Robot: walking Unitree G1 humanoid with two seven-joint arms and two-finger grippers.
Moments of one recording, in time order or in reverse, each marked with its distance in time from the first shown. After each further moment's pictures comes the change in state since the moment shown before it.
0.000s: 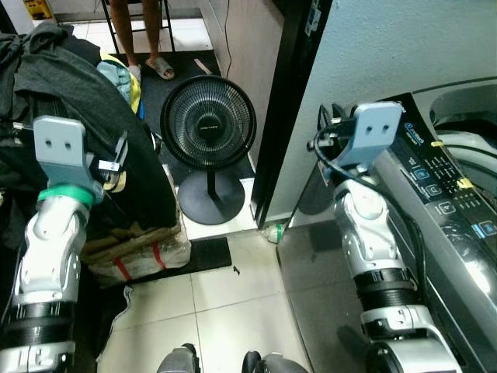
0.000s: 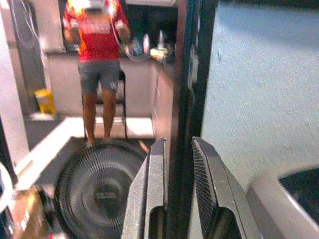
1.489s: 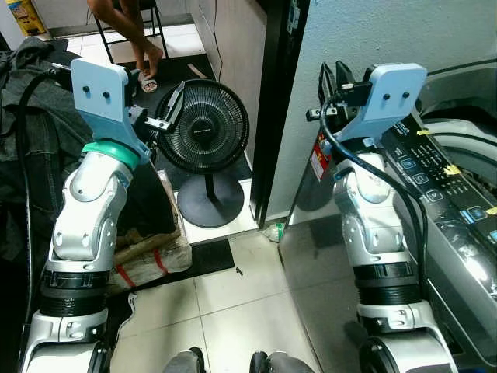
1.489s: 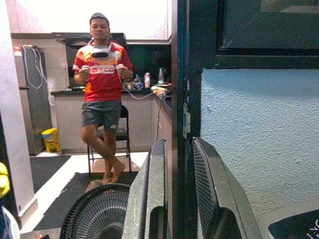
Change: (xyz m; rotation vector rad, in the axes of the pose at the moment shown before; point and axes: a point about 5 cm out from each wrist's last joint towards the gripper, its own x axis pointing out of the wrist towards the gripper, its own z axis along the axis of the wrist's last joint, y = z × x) left arm 0.021 -0.057 0.038 -0.100 -0.115 -0.201; right arm 0.011 0.016 0.038 0.017 -0.088 0.026
